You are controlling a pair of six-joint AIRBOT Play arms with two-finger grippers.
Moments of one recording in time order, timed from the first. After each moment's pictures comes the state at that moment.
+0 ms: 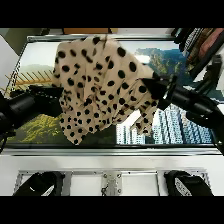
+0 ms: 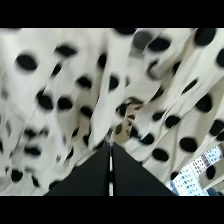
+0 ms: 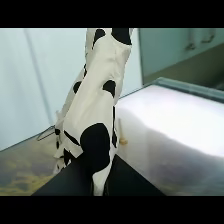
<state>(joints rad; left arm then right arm) -0.55 -0.63 1.19 1.65 -1.02 -1.88 -0.03 -0.82 0.82 0.19 0.97 0.08</state>
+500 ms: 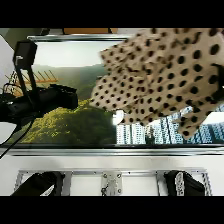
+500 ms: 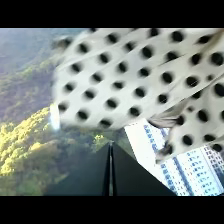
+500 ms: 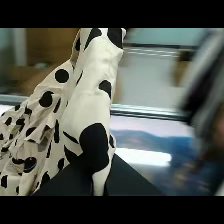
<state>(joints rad) -0.53 -0.79 1.19 1.60 -1.00 -1.84 -0.67 -0.49 0.82 -0.26 0.77 0.41</state>
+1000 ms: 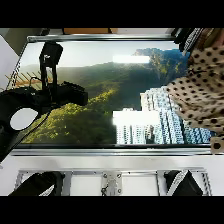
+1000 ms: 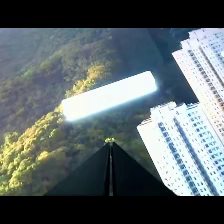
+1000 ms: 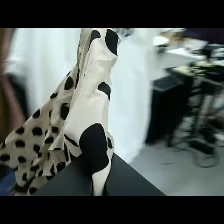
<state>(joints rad) -0.53 -0.90 1.19 1.60 -0.95 -1.74 -1.17 -0.42 0.91 -0.61 0.57 0.75</state>
